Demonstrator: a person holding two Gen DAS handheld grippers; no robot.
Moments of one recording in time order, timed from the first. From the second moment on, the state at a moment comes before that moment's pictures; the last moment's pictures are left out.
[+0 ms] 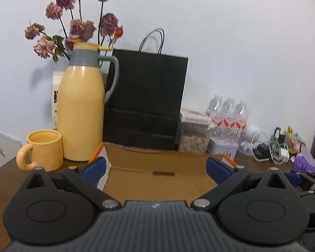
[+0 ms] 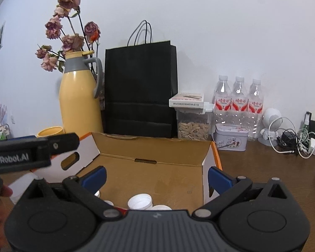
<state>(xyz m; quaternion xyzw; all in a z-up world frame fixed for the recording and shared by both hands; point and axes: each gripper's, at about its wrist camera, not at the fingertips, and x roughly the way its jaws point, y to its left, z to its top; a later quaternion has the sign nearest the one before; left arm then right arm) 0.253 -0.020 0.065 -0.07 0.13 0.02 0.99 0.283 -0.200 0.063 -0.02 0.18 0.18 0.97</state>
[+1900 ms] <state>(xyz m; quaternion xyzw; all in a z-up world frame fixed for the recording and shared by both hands) 0.083 0.075 0.035 -0.08 0.23 0.08 0.97 0.195 -0.235 -0.016 -0.06 0.35 0.17 0.92</state>
